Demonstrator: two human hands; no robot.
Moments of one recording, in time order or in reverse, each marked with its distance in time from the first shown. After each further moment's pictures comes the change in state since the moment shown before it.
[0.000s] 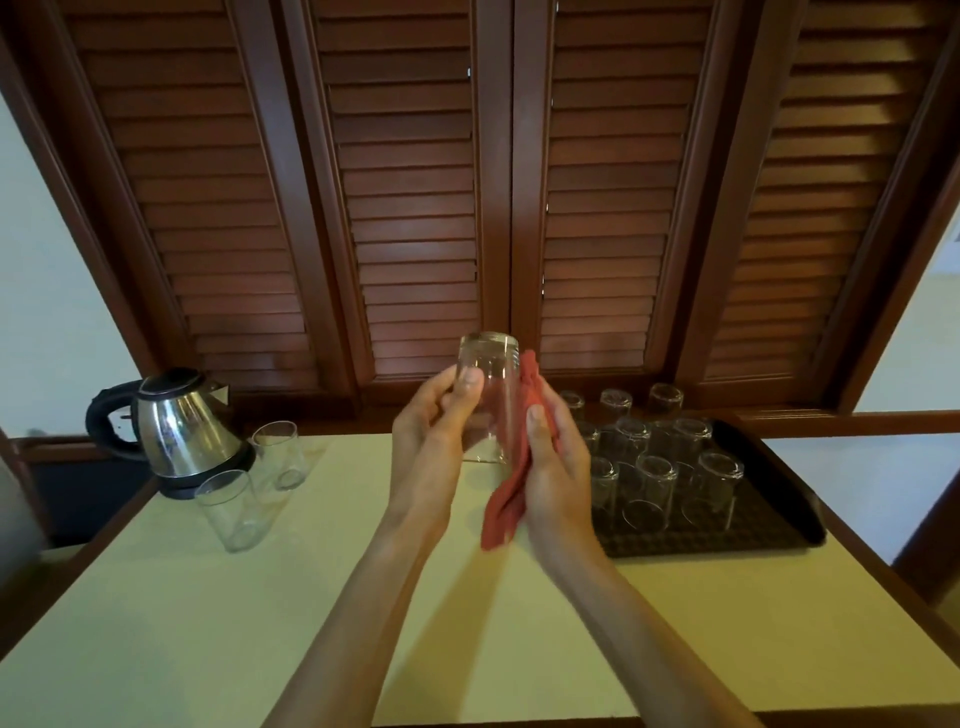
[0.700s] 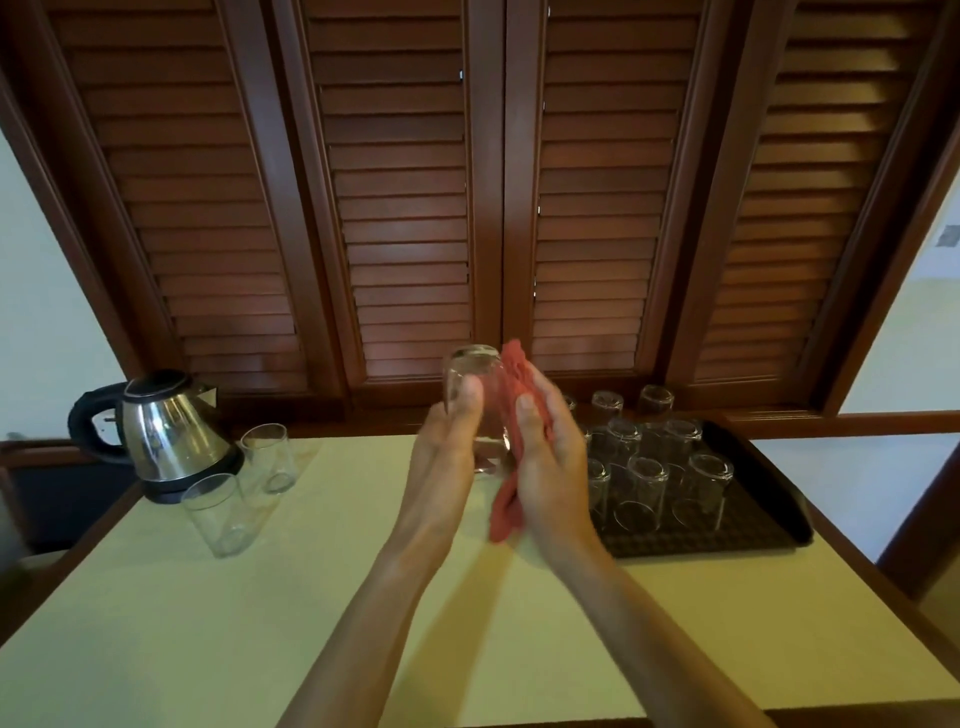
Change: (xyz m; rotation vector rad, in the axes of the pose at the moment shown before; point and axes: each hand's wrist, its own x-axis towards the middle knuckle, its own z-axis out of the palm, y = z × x) left_hand -0.009 -0.009 0.008 0.075 -0.086 -0.076; right_hand 0.007 -0.006 -0.001 -0.117 -0.026 -0.090
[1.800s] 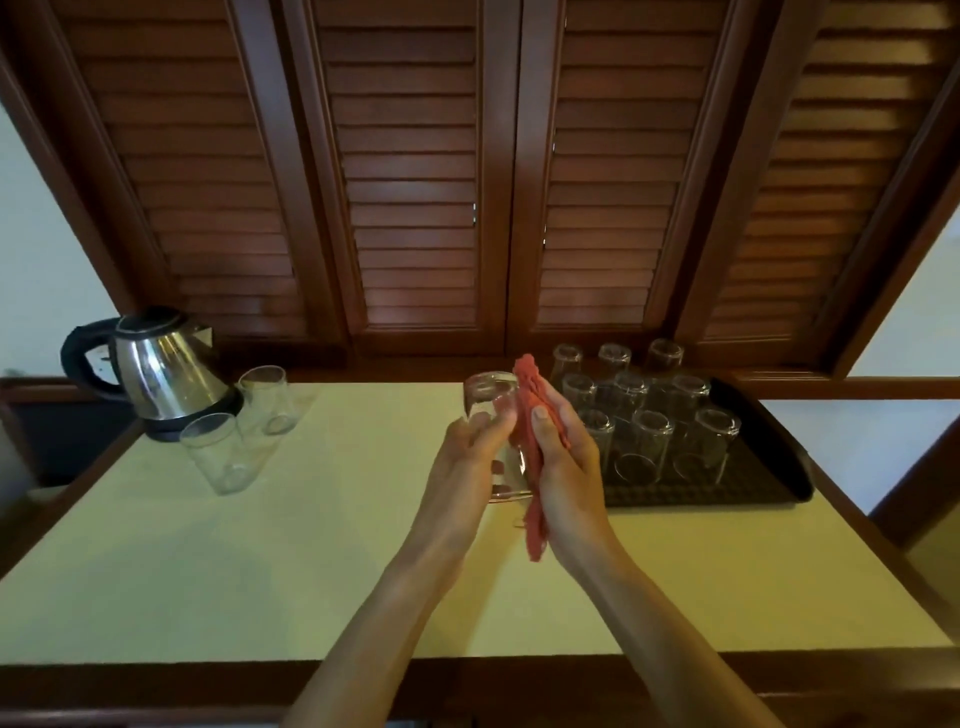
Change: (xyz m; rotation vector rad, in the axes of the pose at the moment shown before) left_hand -0.037 -0.039 0.006 0.020 -0.041 -0.279; right_hand -0.037 0.023 -0.025 0.037 -0.040 0.258
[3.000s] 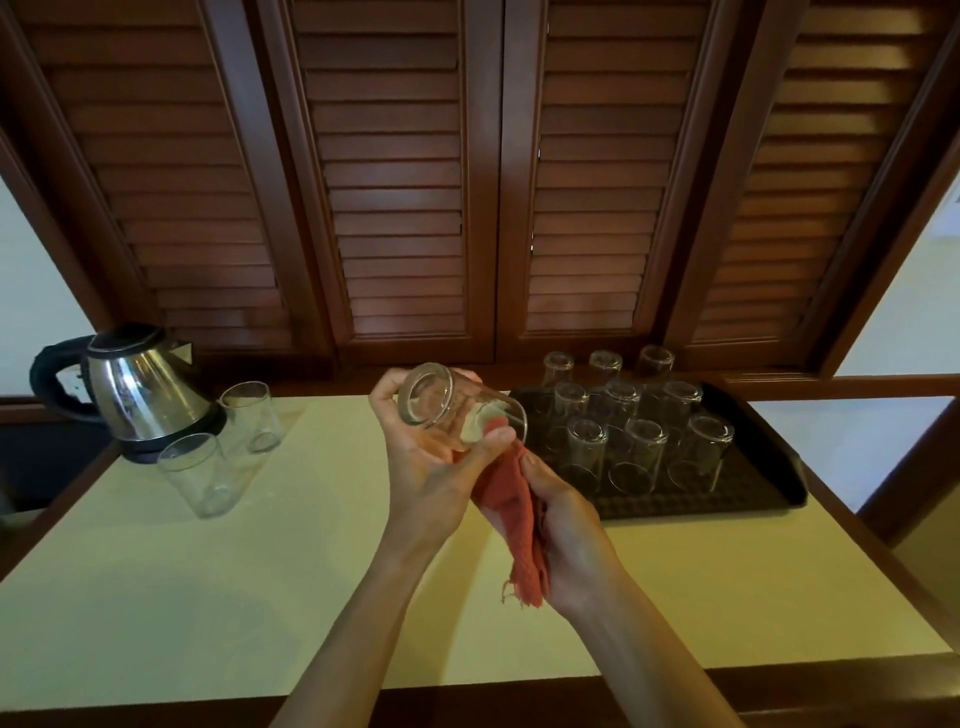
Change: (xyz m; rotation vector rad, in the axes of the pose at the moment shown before) left_hand 0.038 -0.011 -0.013 -0.257 0.072 0.548; right_hand -0.008 0.004 -0.005 0.520 0.105 0.625
